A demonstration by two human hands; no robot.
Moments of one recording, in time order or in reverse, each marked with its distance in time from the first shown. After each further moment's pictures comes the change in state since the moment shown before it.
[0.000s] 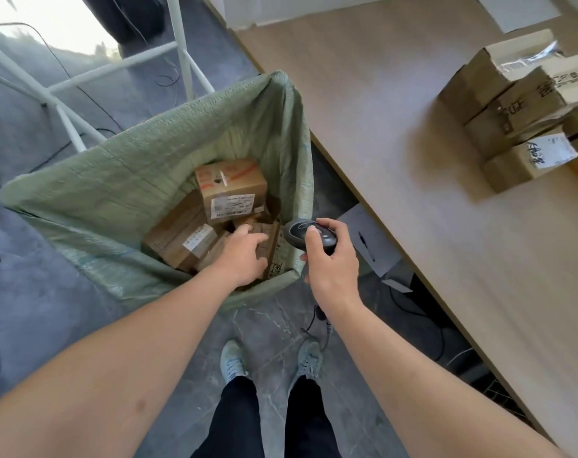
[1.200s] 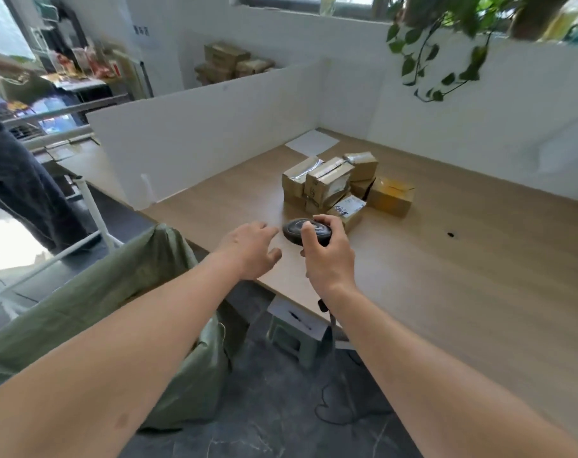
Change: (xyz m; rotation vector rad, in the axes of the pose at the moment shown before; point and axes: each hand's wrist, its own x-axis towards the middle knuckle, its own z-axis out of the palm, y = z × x) left_hand -0.165 0.318 -0.067 0.594 0.294 0.660; right_hand -0.100 -0.099 -0.259 0.164 0.396 -0.338
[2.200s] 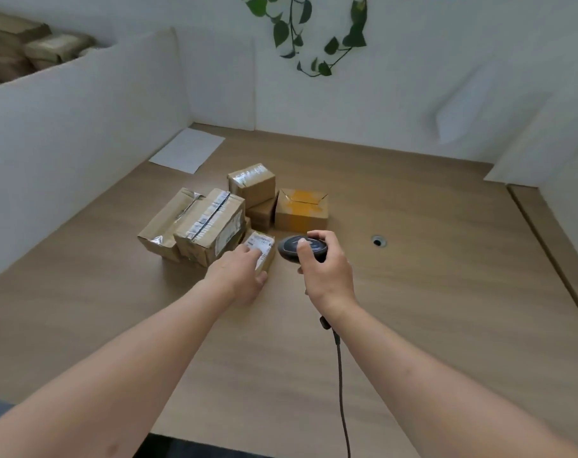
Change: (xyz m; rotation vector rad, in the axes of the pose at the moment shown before) left_hand 0.385 0.129 0.084 0.007 -0.262 0.197; right_hand 0.311 0.103 -0.124 -0.083 0.295 0.240
